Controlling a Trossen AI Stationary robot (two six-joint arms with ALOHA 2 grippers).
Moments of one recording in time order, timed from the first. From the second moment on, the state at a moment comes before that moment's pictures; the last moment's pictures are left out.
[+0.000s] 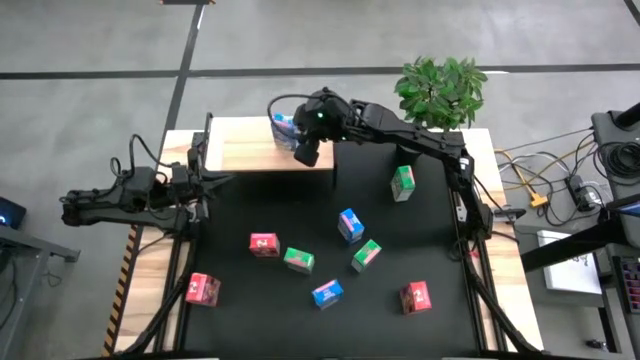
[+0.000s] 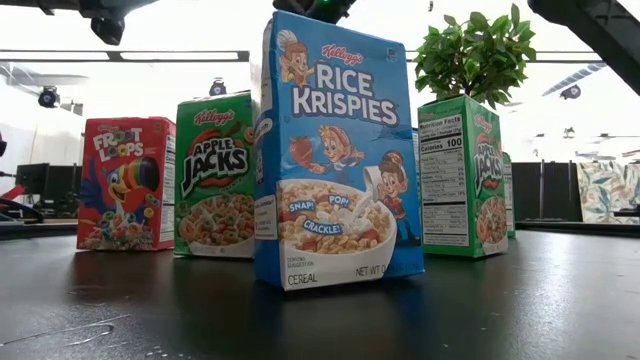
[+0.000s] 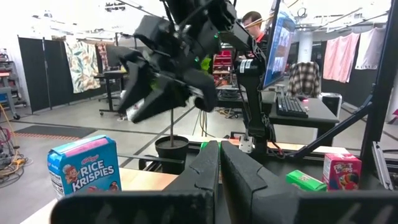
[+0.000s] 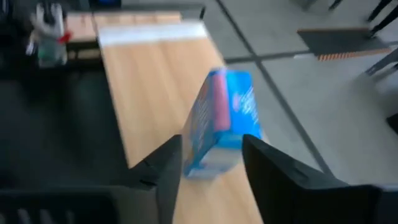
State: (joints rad) left arm -0.03 0.28 0.52 -0.13 -0.30 0.04; right arm -0.29 2.09 2.34 -0.87 0.18 -0.16
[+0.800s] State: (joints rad) left arm -0.03 0.28 0.52 -0.13 -0.30 0.04; right arm -0.31 2.09 2.00 -0.42 0.32 -0.28
